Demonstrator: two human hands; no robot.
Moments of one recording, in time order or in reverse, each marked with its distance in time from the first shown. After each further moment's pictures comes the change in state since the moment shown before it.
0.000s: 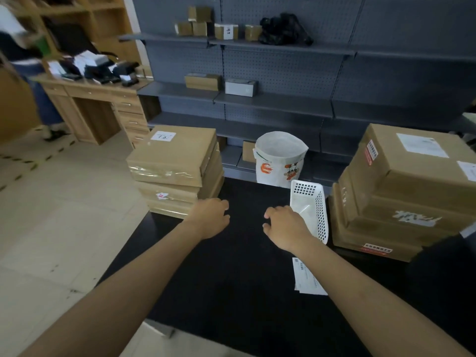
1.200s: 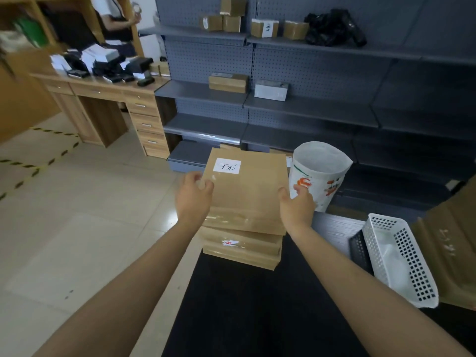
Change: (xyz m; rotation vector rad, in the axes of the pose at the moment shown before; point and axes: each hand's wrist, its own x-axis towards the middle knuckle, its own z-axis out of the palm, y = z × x) left_hand 0.105 -0.301 -0.038 -0.859 0.550 -0.543; right_hand 0.252 -0.199 0.025 0.856 0.503 0.575
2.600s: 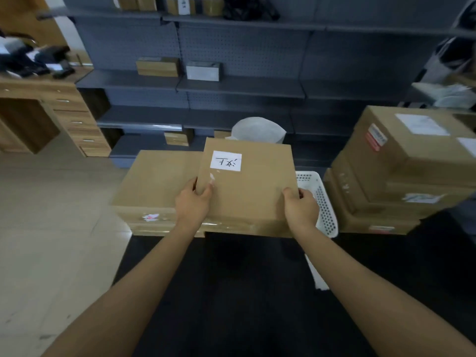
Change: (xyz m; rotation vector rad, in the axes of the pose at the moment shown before) left_hand -0.161 0.063 0.134 -0.135 -0.287 0.018; right_hand -0.012 0.132 -0.201 0.047 0.150 0.297
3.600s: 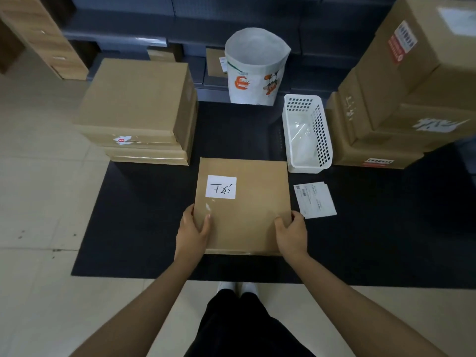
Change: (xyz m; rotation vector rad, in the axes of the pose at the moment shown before) left_hand -0.177 -0.149 0.047 0.156 -0.197 -0.259; right_hand -0.072 0.203 -0.032 -0.172 -0.214 0.184
